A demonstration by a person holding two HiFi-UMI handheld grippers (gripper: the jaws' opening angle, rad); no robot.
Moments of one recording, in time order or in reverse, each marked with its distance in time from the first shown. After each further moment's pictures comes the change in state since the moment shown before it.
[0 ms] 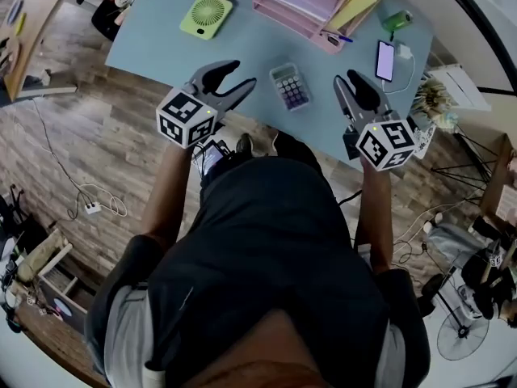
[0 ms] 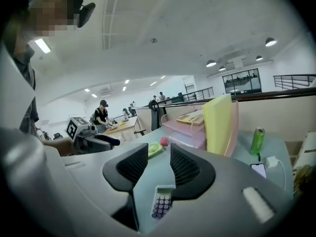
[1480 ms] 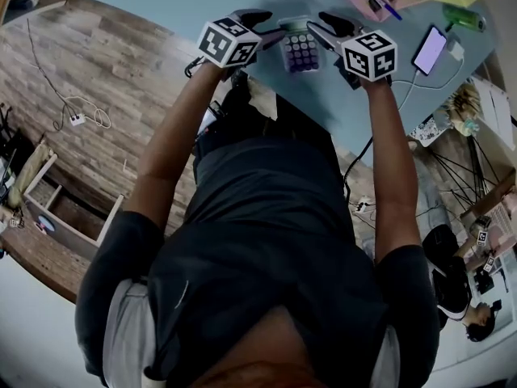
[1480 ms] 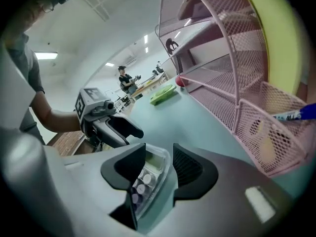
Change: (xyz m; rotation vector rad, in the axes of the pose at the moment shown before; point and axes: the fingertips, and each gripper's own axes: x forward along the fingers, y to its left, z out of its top) left arm 0.170 0.052 -0.198 -0.350 0.380 0.024; right arm 0.176 -0.069 -0.227 0.033 0.558 0.469
